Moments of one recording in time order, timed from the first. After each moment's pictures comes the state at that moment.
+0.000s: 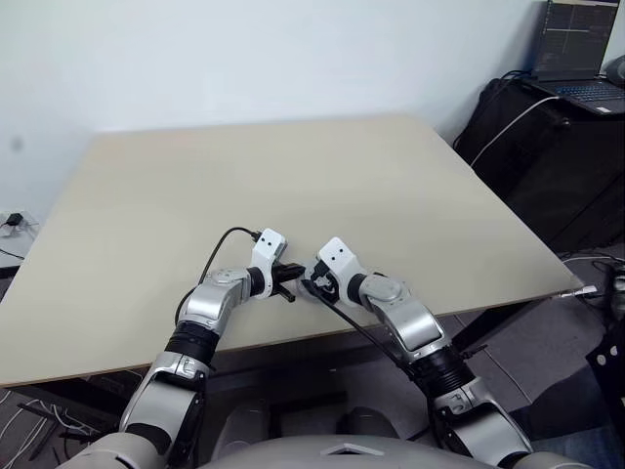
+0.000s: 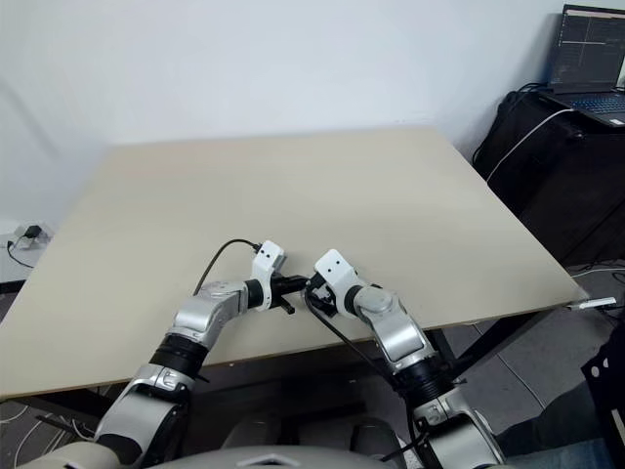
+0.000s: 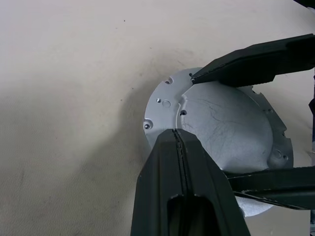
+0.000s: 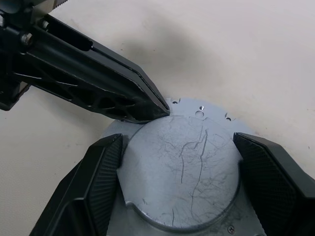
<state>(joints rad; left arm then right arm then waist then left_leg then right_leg) -0.43 0.15 -0.16 0.45 -0.16 0.49 -0.72 -0.31 -0.18 0.34 0.10 -0.07 0.58 0.49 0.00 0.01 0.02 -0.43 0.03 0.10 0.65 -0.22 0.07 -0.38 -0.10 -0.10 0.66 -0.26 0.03</state>
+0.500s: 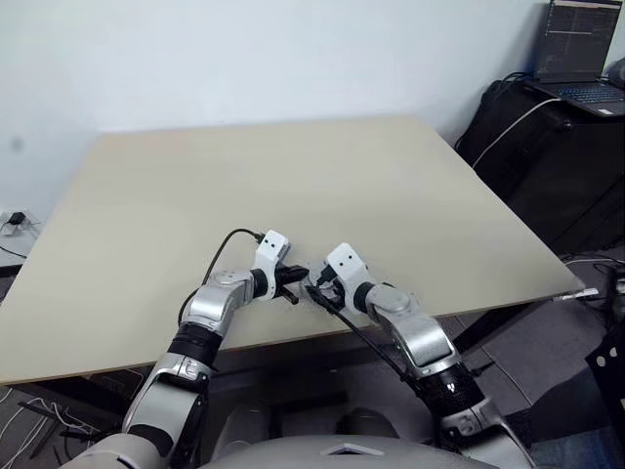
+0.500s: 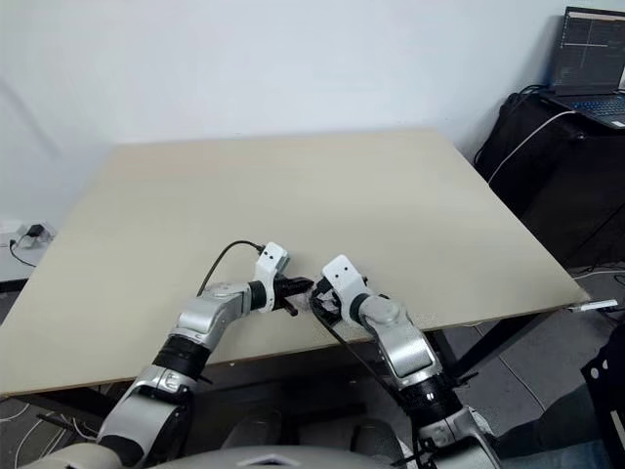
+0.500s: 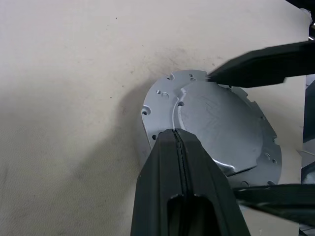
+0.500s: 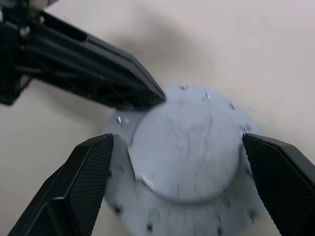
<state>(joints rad) -0.42 0.14 -0.17 0.44 -0.16 0.50 -0.72 -0.18 -0.19 0.30 -0.09 -0.06 0.70 0.43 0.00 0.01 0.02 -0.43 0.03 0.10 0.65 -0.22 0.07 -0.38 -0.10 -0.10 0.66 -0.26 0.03</state>
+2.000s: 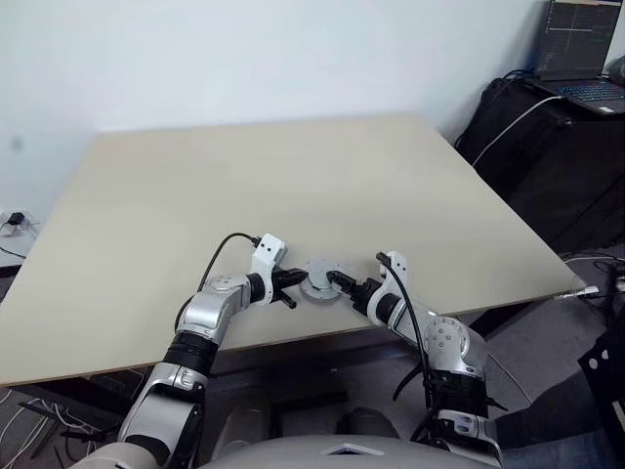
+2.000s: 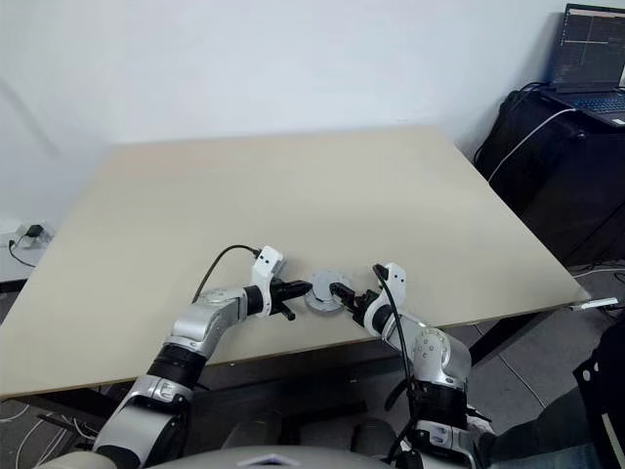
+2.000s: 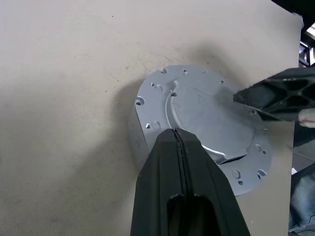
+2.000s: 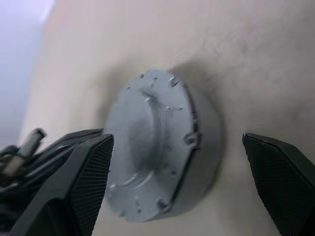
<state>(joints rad) -0.37 0.16 -0.16 0.38 -0.17 0.50 -0.73 -0.18 0.06 -0.30 0.03 0.62 1.05 0.20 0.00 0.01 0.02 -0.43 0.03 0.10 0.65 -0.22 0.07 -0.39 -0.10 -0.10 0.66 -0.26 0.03</state>
